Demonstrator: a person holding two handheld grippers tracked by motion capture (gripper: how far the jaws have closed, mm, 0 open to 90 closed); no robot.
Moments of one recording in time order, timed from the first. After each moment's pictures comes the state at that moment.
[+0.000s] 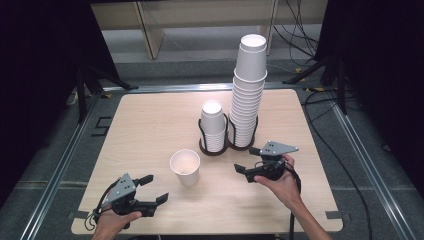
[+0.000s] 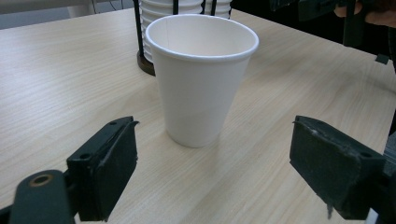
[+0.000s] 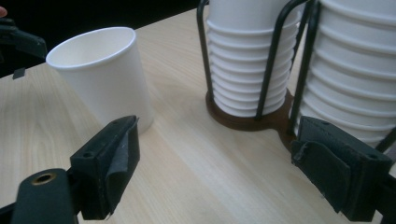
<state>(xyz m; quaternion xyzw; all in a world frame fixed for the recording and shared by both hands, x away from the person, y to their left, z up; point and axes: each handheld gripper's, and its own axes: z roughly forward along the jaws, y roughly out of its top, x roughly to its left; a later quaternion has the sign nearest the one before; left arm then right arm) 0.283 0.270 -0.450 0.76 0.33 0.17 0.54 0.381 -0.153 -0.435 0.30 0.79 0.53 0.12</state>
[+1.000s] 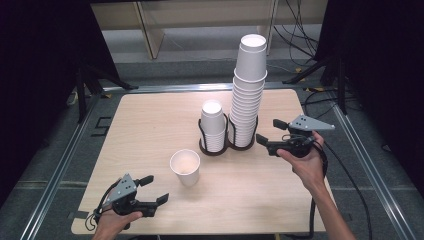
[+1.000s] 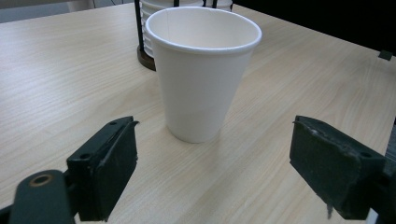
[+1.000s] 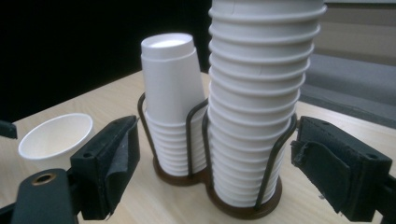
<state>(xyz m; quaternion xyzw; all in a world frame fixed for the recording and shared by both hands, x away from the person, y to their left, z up) 0.283 0.270 -0.452 0.76 0.34 0.17 0.53 0.399 -0.201 -0.356 0.34 0.73 0.56 0.20</state>
